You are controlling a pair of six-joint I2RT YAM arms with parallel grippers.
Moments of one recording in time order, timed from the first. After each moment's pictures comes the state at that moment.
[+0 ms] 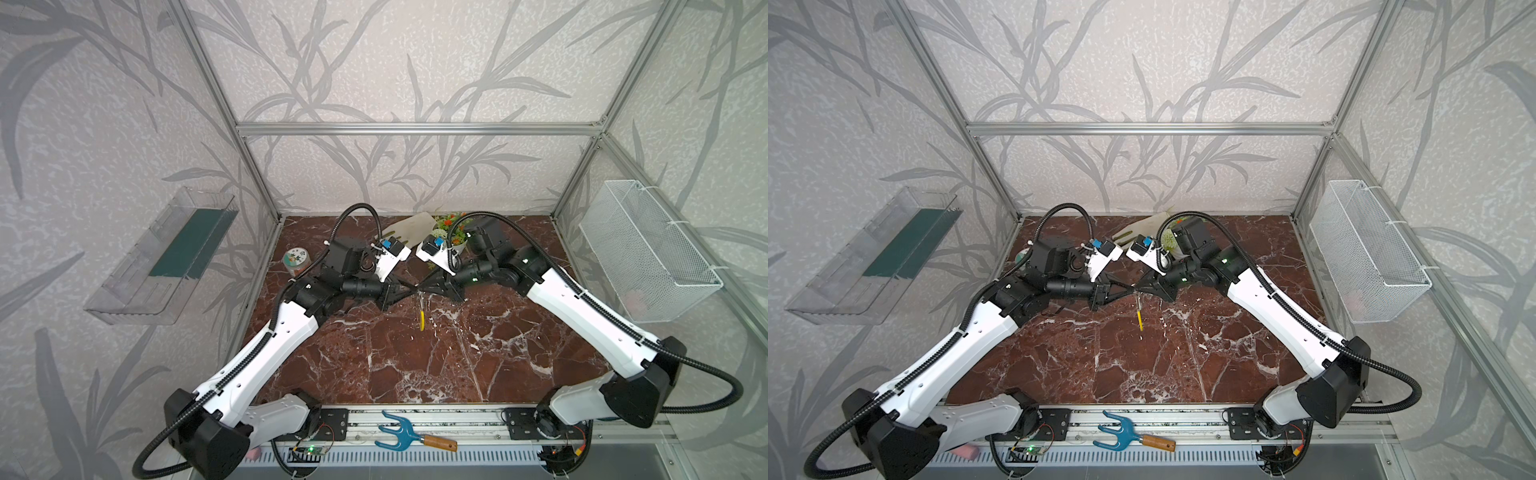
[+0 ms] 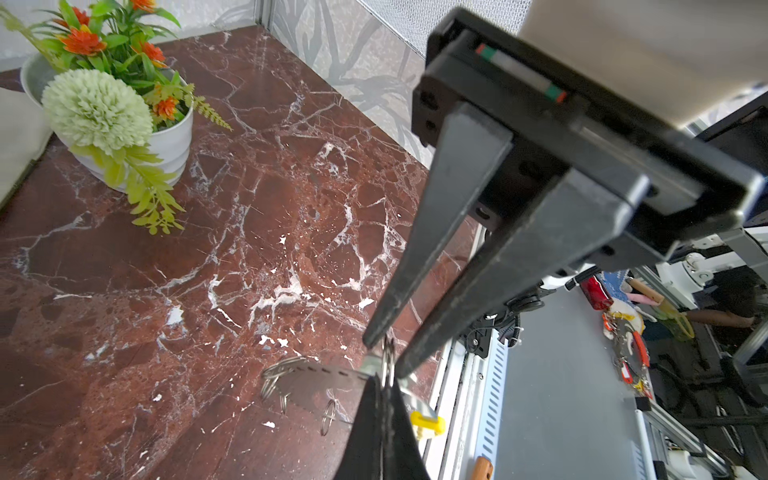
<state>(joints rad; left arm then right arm) -0.53 1.16 1.12 -0.53 0.71 -0.11 0.67 1.44 1.46 -0.75 -0.67 -0.25</state>
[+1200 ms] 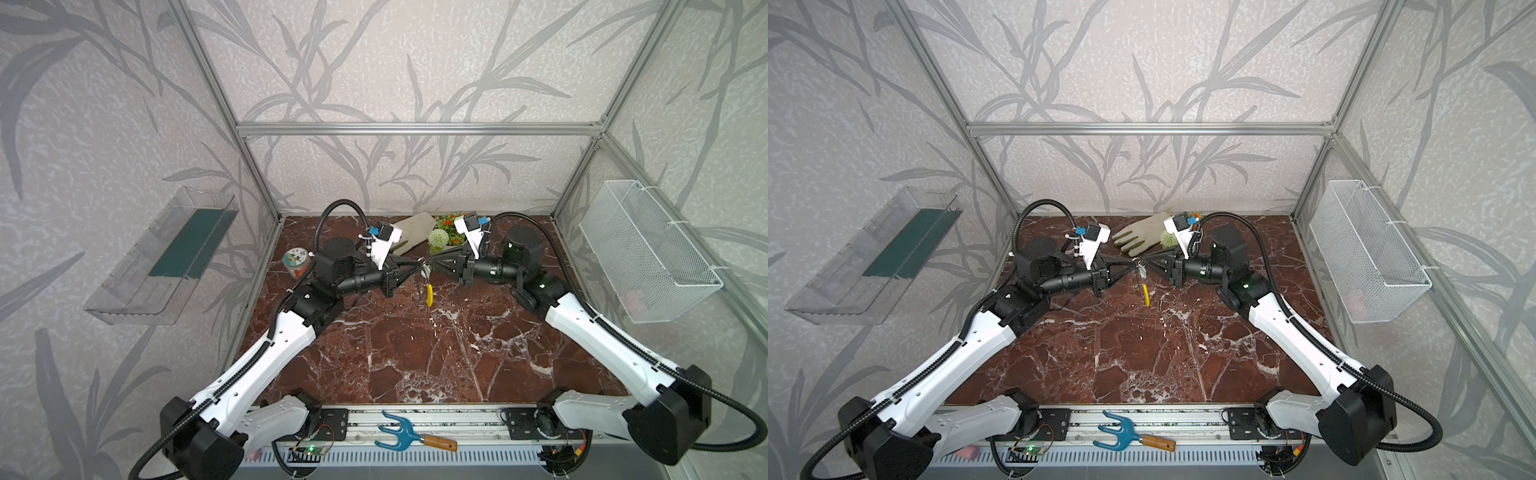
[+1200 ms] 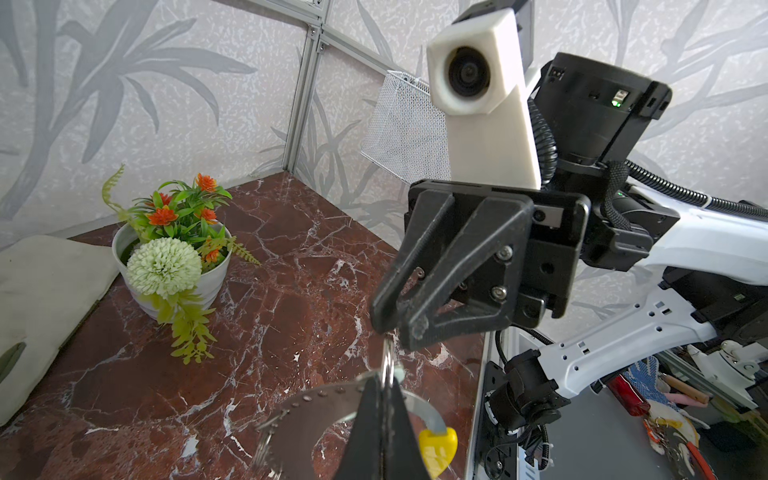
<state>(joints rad) -0.54 1.11 1.03 -0.10 0.64 -0.28 0.53 1.25 1.08 0.03 -0.80 0.40</state>
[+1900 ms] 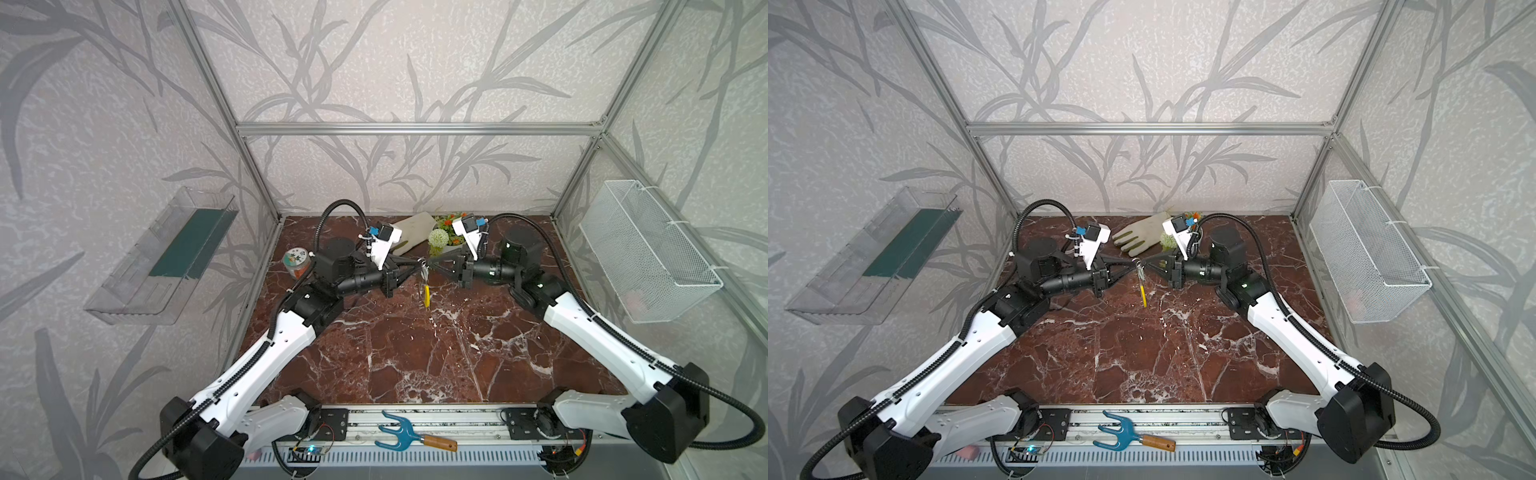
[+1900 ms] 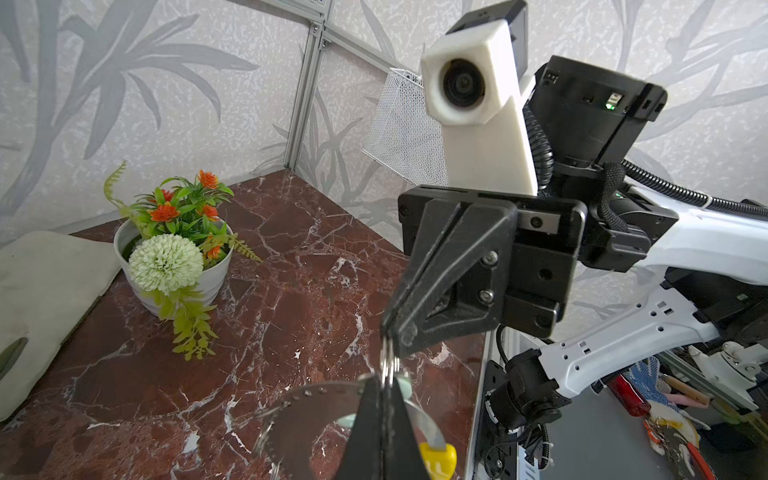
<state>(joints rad) -0.54 1.11 1.03 -0.11 0.63 -0.28 0.53 1.26 1.08 0.02 -0.82 0.39</state>
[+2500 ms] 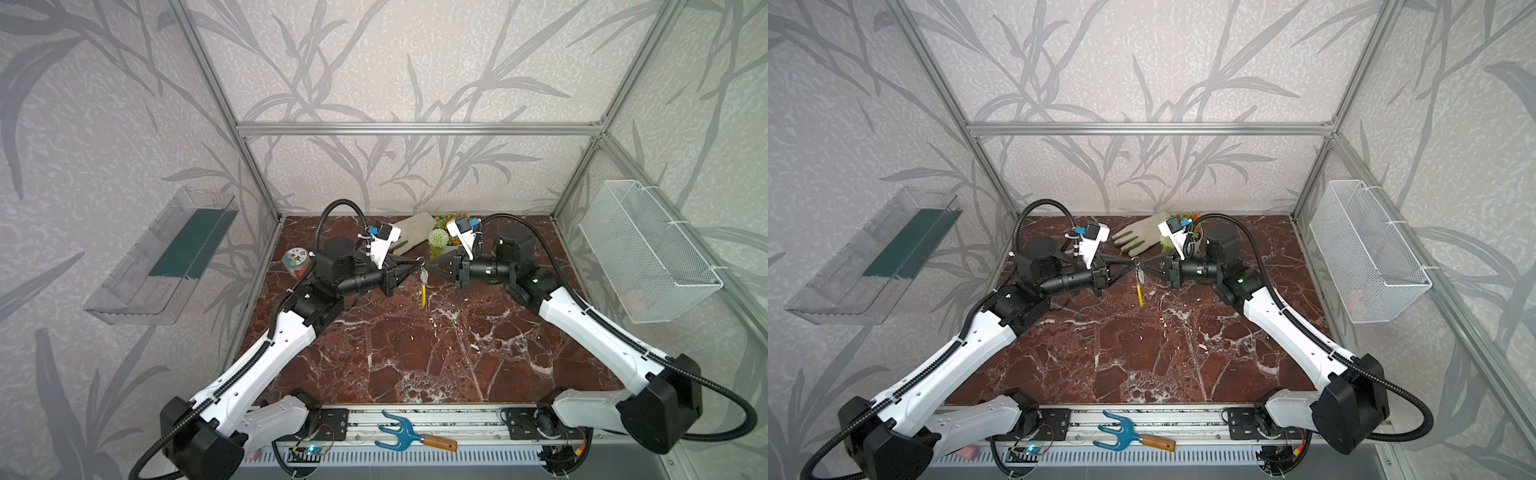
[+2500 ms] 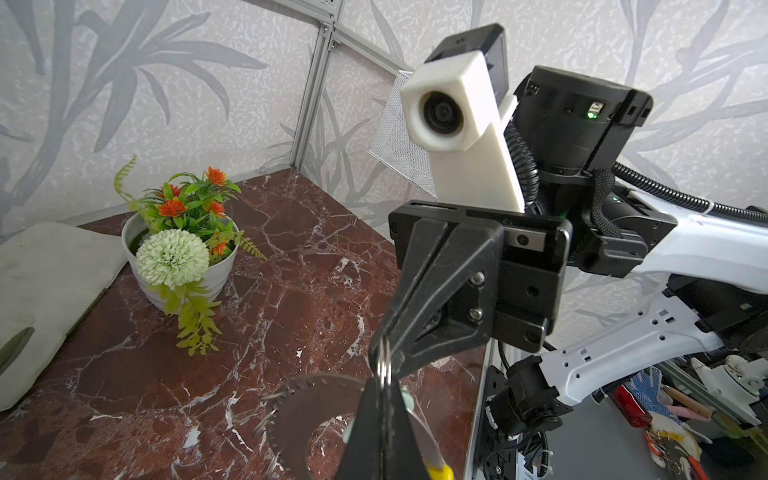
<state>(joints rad) -0.53 1.11 1.03 -0.11 0.62 -0.31 0.54 1.31 1.11 -0.03 -0.87 0.37</state>
